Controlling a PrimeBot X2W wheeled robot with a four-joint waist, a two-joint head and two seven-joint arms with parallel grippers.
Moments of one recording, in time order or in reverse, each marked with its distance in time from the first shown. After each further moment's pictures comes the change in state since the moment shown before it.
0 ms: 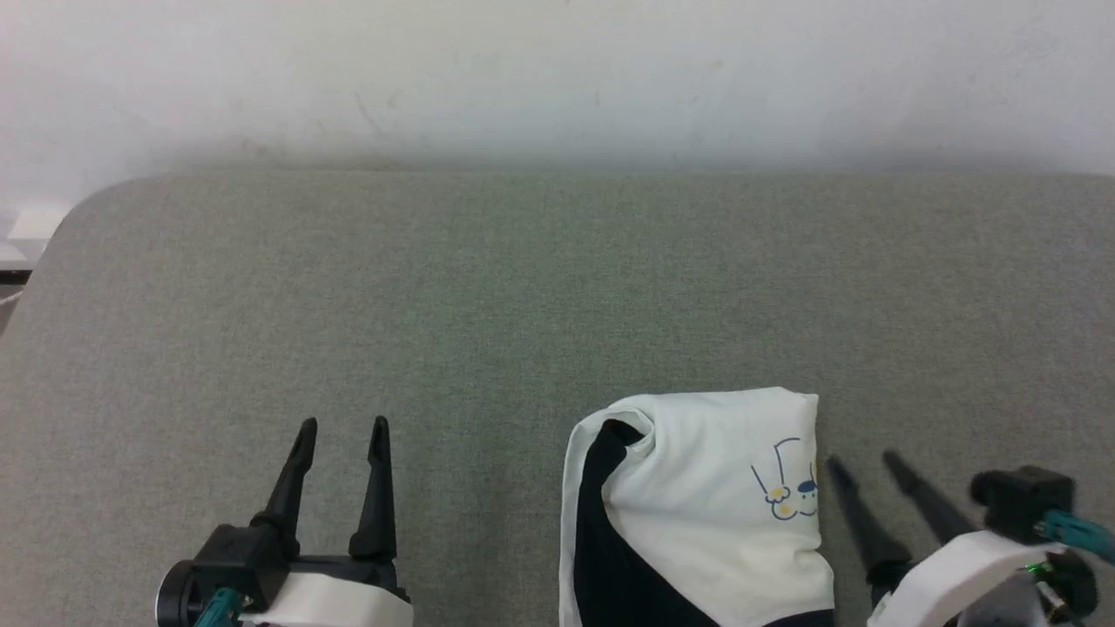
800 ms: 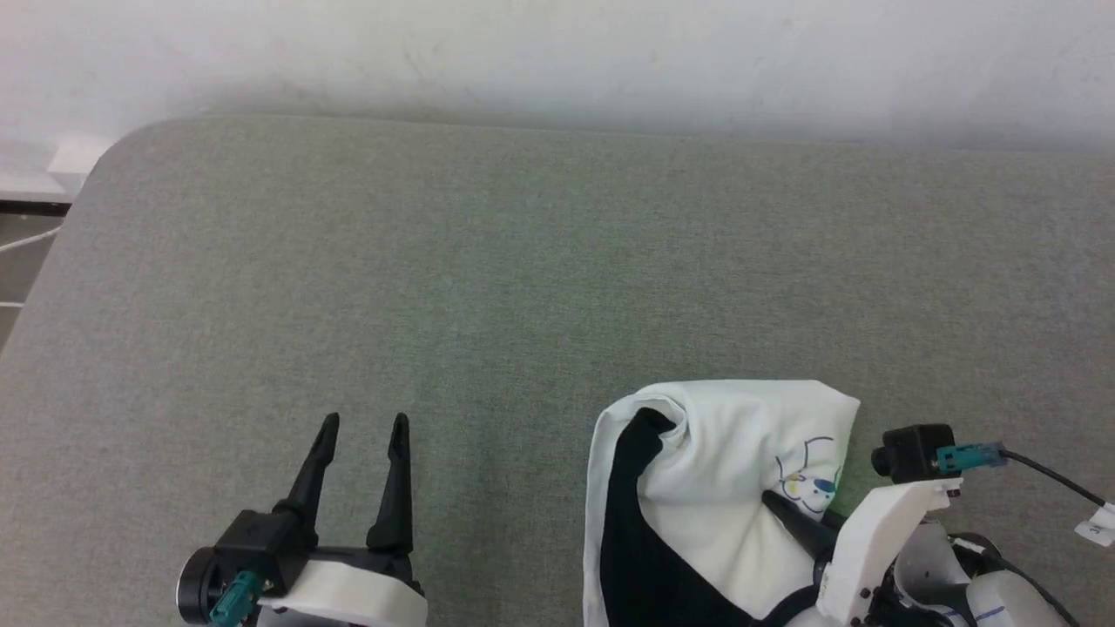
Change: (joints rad) left arm -0.038 0.000 -0.024 0.063 -0.001 -0.016 0.000; right arm -0.187 -0.008 0.117 0.274 0.246 0.002 0.381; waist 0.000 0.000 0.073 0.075
